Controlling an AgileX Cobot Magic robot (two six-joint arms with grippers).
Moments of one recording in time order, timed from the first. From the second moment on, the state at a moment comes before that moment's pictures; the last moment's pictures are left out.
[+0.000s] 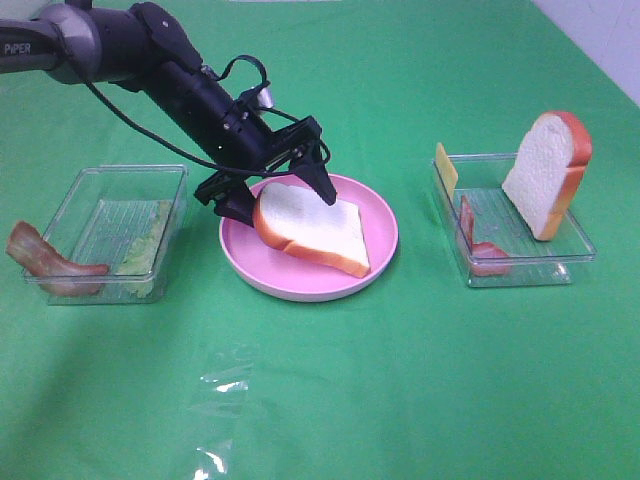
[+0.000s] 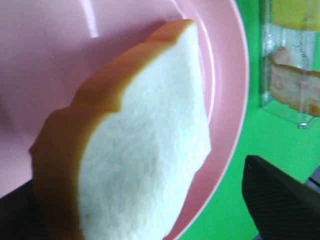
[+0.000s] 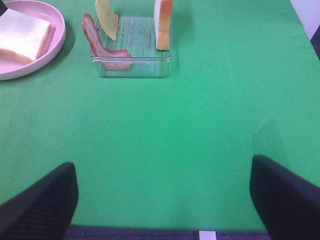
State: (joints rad) left arm -0.35 2.43 -1.97 -0.74 1.11 0.07; right arm 0.07 0.00 -0.46 0.00 1.11 -0.01
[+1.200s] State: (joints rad) left arm -0.36 2.09 -1.77 -0.03 1.22 -0.24; right arm 0.07 0.00 -0.46 0.00 1.11 -0.01
